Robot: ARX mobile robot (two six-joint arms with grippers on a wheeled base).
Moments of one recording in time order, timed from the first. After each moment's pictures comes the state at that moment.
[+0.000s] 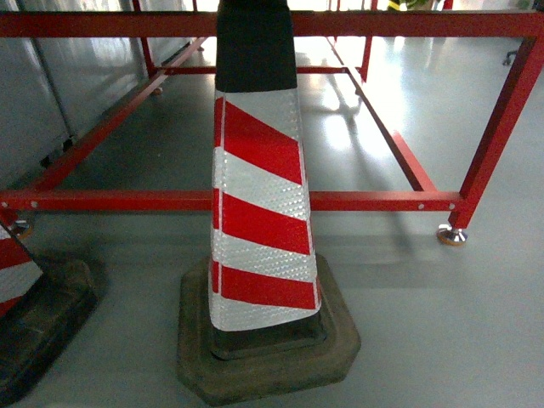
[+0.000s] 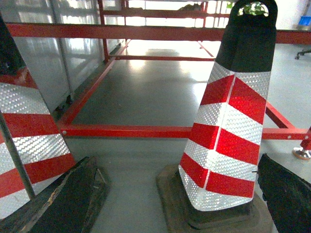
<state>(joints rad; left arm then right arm) 0.00 0.01 0.01 0.00 0.00 -0.01 0.00 0.01 0.01 -0.01 0.00 0.00</state>
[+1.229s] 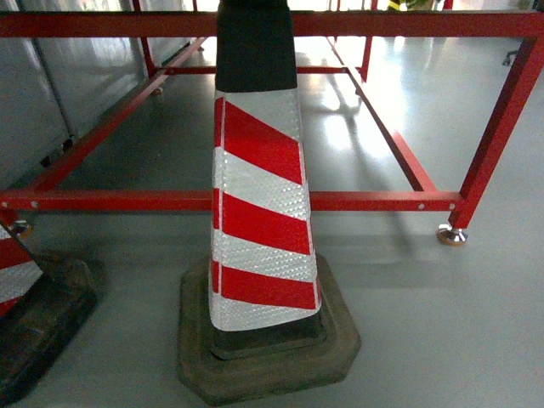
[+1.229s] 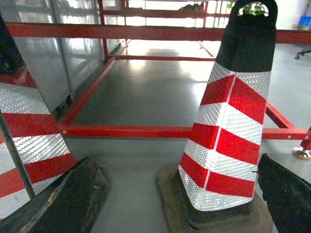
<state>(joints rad) 0.00 0.01 0.01 0.00 0.00 -0.01 0.00 0.01 0.01 -0.01 0.00 0.00</state>
